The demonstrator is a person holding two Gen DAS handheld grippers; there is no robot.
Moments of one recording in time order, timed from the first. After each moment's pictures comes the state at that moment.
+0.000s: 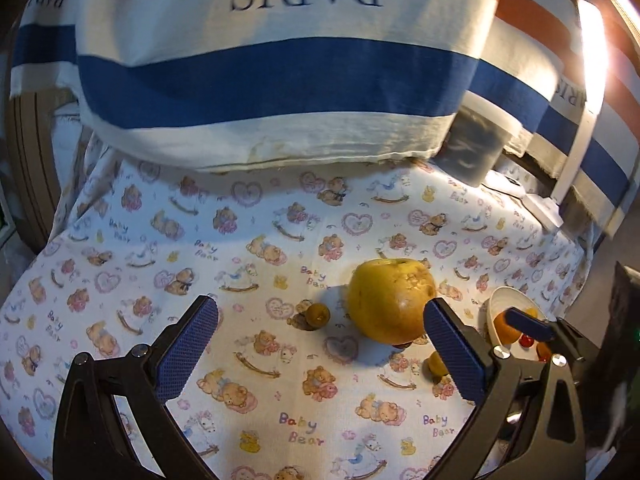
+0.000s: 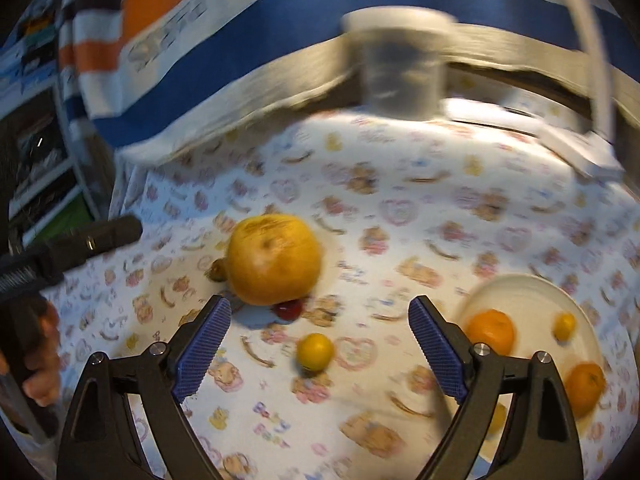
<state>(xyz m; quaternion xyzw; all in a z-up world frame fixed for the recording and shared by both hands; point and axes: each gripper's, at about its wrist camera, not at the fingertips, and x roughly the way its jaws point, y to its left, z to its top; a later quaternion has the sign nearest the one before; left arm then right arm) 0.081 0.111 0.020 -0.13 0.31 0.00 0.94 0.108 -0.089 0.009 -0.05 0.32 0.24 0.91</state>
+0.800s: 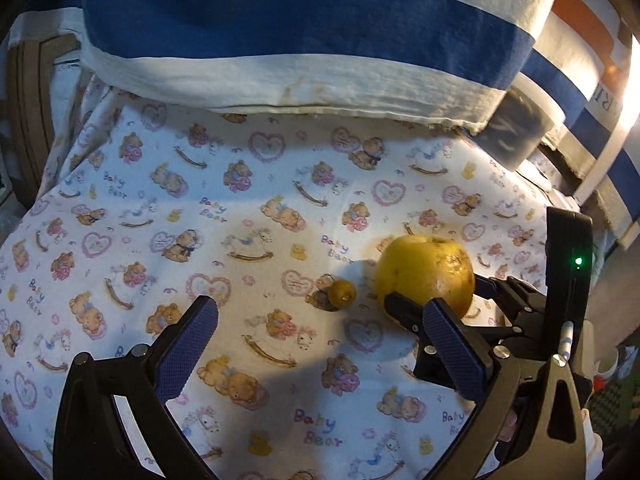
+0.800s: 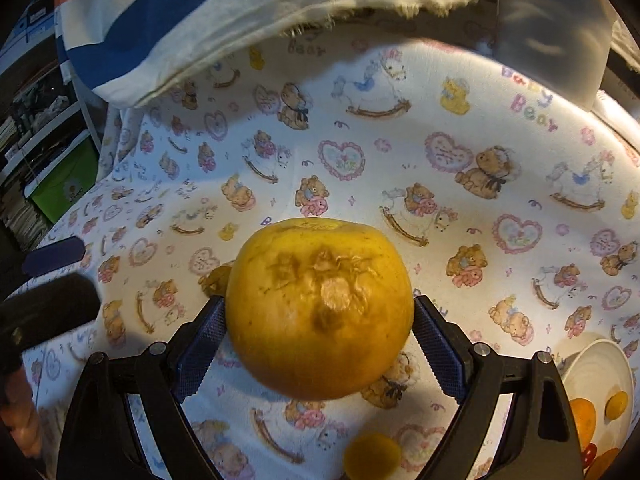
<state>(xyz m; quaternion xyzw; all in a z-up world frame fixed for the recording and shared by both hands) 0.101 0.127 -0.013 -0.17 0.37 0.00 0.91 0.192 -0.012 -0.032 -0.09 0.40 0.27 0.87</state>
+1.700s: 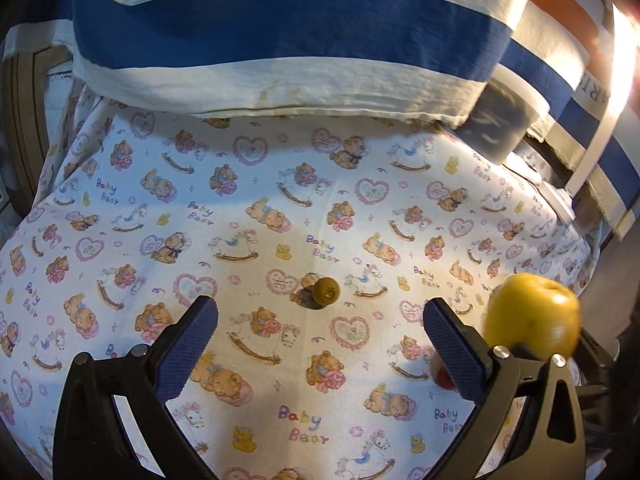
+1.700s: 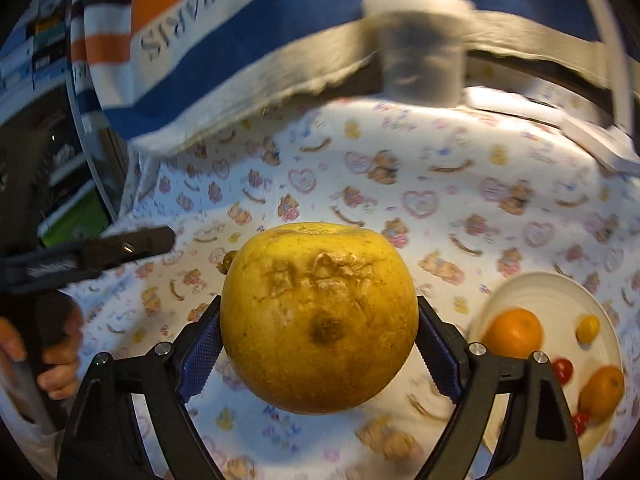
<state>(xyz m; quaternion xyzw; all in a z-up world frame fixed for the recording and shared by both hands) 0.097 0.113 -0.008 -0.16 0.35 -0.02 0.92 0.103 -0.119 0.005 -0.01 0.31 0.26 0.92</state>
